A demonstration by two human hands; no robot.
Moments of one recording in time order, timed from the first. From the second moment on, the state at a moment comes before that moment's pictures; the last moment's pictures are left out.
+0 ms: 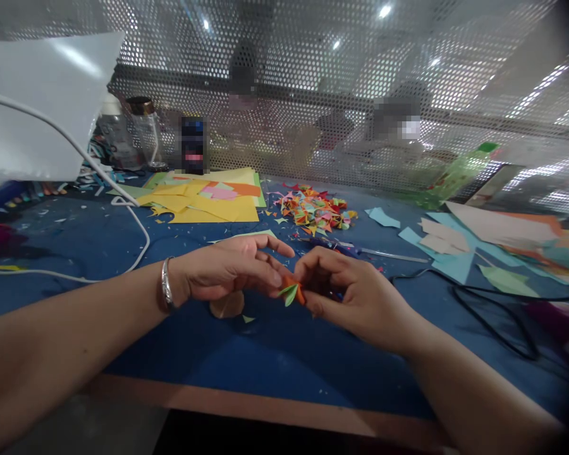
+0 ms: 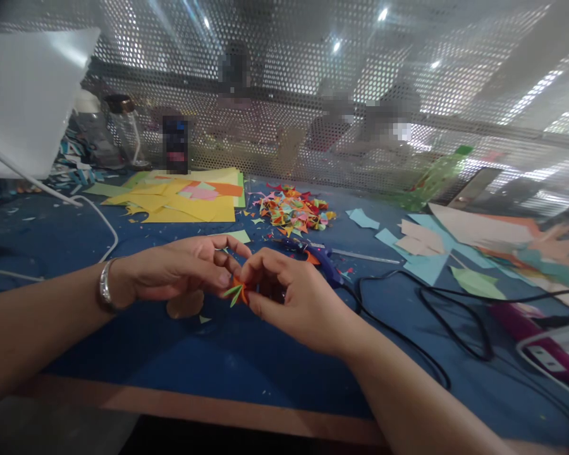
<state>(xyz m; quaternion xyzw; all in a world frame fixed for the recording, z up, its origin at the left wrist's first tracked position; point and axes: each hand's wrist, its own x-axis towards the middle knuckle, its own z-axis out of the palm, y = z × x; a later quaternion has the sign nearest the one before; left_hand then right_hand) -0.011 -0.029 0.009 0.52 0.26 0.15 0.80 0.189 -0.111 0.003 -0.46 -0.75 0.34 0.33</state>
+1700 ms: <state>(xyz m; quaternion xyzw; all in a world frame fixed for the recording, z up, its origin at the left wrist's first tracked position) -0.016 -0.044 0.006 0.84 0.23 0.36 0.34 0.195 -0.103 0.002 -0.51 -0.71 0.30 0.38</state>
